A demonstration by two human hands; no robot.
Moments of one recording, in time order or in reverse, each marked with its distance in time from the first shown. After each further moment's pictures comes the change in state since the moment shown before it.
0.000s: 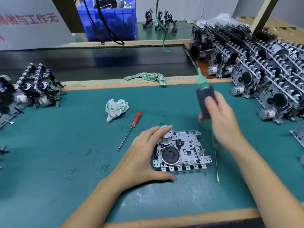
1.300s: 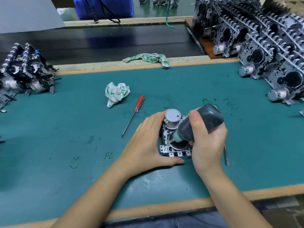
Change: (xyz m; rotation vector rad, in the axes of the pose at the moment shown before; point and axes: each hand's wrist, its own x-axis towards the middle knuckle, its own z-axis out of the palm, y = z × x) left_hand 0.000 -0.003 0.005 -0.096 0.022 -0.055; right_hand -0.077 -0.007 0.071 0.329 0.305 -0.058
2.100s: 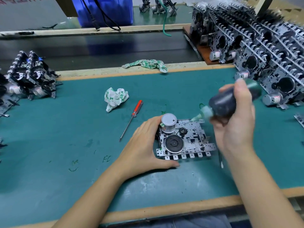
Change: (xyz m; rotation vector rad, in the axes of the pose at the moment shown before) left_hand -0.001 0.001 -0.002 0.022 -0.018 -0.021; right_hand 0.053 -0.033 -0.027 0.318 0.105 0.272
